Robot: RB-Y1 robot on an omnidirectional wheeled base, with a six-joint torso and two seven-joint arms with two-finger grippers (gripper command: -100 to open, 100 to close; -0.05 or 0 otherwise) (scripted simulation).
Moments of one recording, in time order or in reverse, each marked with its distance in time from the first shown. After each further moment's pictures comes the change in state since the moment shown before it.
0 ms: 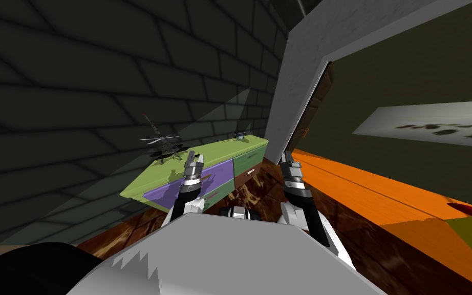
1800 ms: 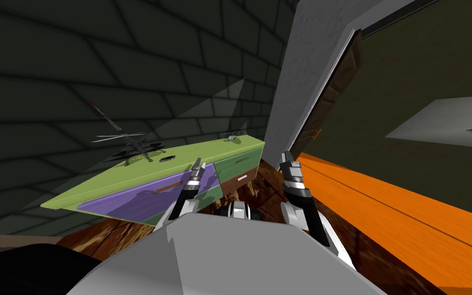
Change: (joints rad) left arm -0.086 0.221 0.089 0.293 0.098 0.049 0.049; right arm 0.000 0.000 0.000 0.000 0.000 0.000 0.000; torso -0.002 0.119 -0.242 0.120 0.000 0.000
